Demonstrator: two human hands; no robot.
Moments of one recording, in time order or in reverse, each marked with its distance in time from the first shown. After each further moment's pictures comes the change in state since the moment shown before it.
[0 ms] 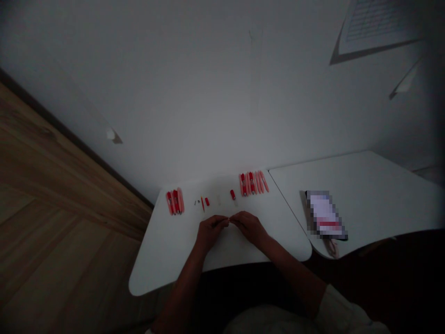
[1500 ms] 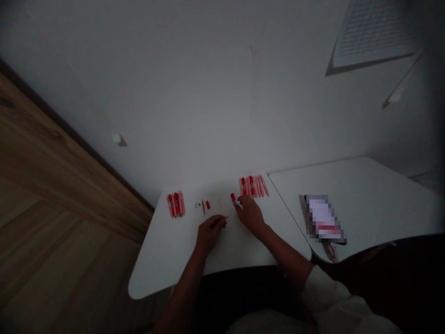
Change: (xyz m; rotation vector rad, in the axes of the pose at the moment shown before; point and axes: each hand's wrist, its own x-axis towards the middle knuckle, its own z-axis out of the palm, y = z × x) left_hand 0.001 -0.003 0.001 -0.075 0.130 -0.010; right_hand 0.049 0.017 -0.003 -0.379 0.115 0.291
